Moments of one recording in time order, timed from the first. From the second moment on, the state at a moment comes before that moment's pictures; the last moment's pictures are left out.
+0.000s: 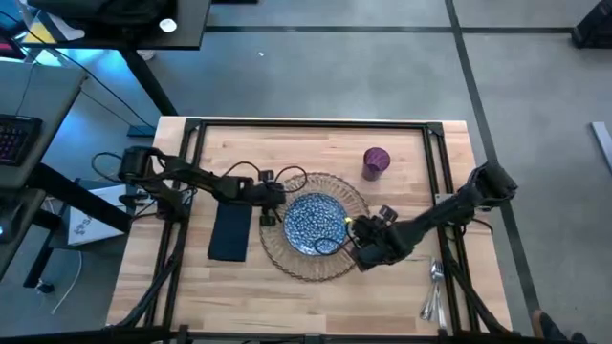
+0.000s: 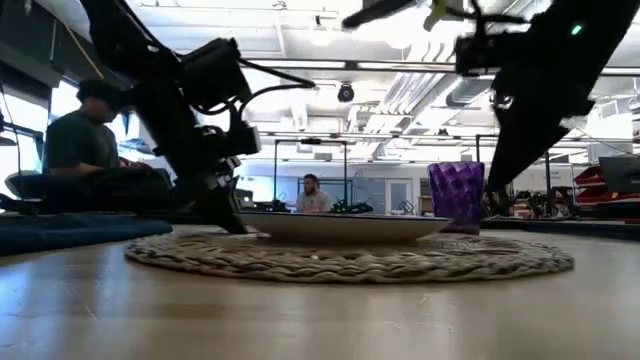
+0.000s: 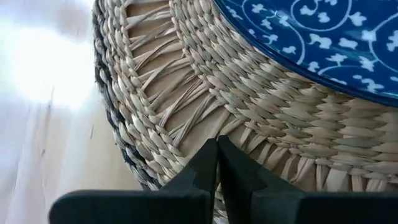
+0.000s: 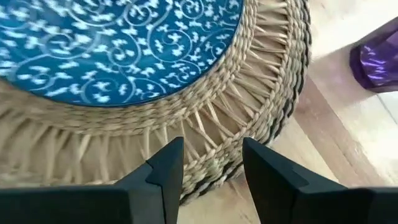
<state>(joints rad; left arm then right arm) 0.07 1.67 0.62 -0.02 -0.28 0.14 0.47 1.71 1.05 -0.86 0.52 1.03</state>
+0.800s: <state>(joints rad) 0.06 1.35 0.68 -0.37 -0.32 0.07 0.51 1.65 1.25 -1.24 0.49 1.18</state>
